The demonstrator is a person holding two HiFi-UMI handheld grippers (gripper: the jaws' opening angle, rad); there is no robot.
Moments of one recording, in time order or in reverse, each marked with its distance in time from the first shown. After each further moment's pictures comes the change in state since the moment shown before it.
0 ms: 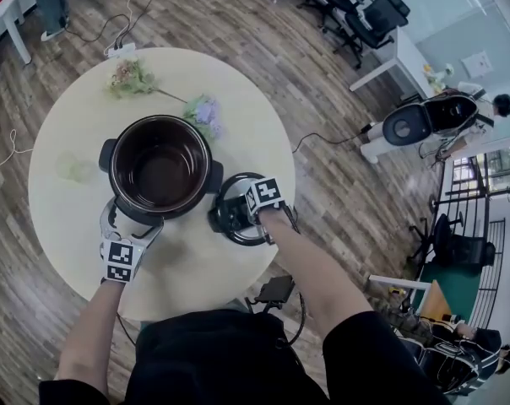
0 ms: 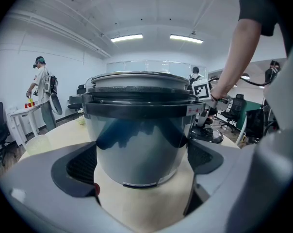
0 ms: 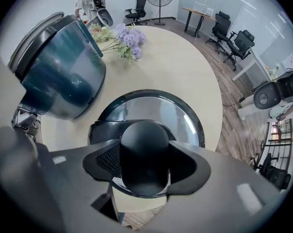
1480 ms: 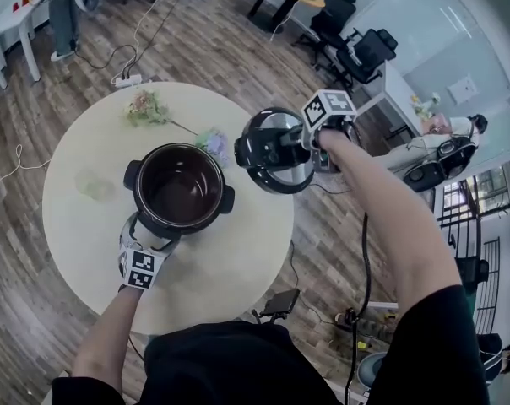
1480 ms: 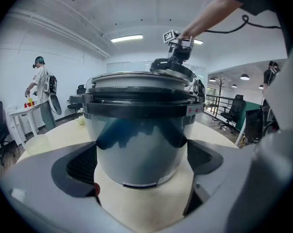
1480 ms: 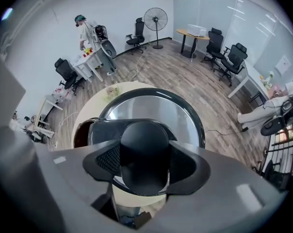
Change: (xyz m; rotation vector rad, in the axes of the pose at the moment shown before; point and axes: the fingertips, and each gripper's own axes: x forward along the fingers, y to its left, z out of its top) left arm 0.004 0.000 -0.015 -0.012 -0.031 -0.005; right arm -0.285 -0.006 0.183 0.047 -0.165 0.043
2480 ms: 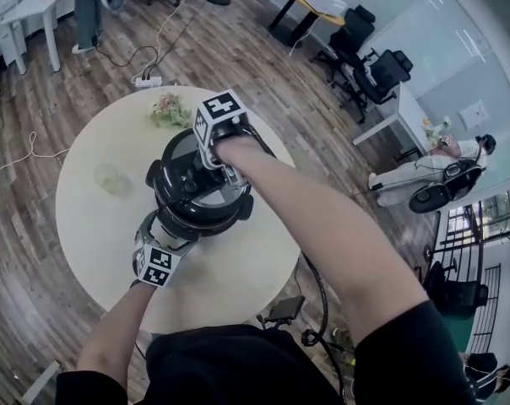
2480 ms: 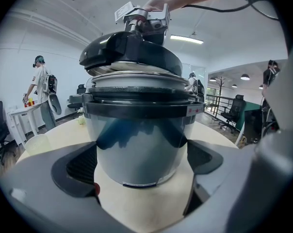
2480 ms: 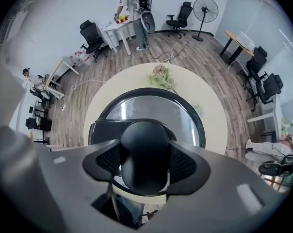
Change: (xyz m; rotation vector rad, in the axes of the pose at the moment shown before) left arm 0.003 -0.002 0.007 -0.010 0.040 -0.006; right arm 0.084 0.267 -0.006 -0.367 0.201 0.051
